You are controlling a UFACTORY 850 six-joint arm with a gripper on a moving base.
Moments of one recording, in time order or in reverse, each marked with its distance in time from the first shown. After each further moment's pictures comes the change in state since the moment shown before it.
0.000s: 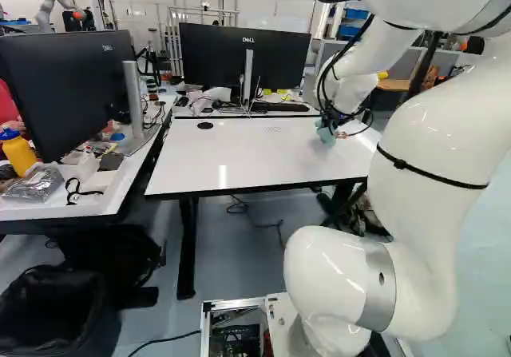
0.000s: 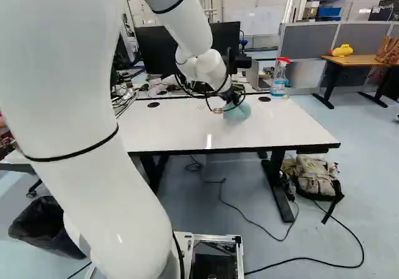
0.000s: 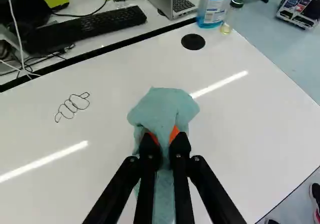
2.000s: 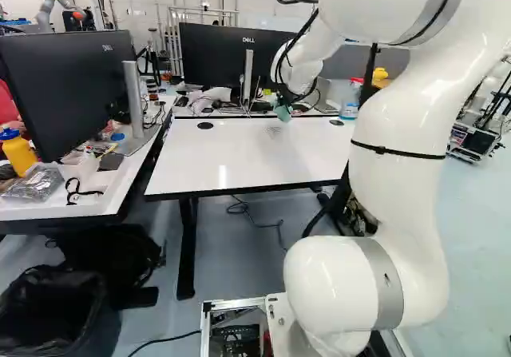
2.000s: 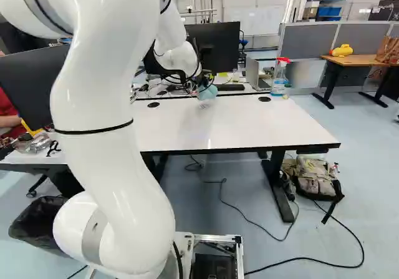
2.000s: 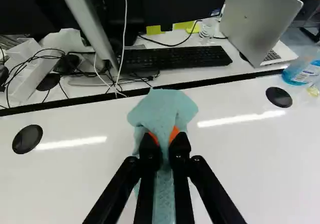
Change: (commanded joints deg) arm 16.5 -13.0 -17.9 0.0 0.0 0.0
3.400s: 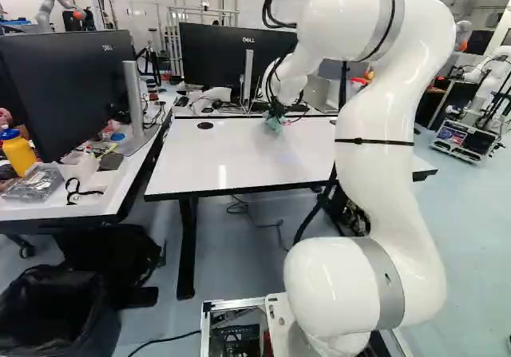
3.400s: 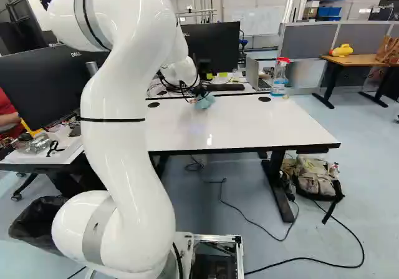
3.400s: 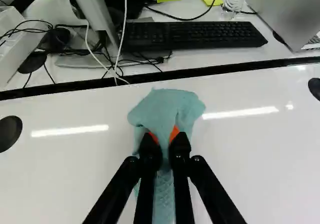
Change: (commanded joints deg) arm 1.7 -10.5 -5.1 0.0 0.0 0.0
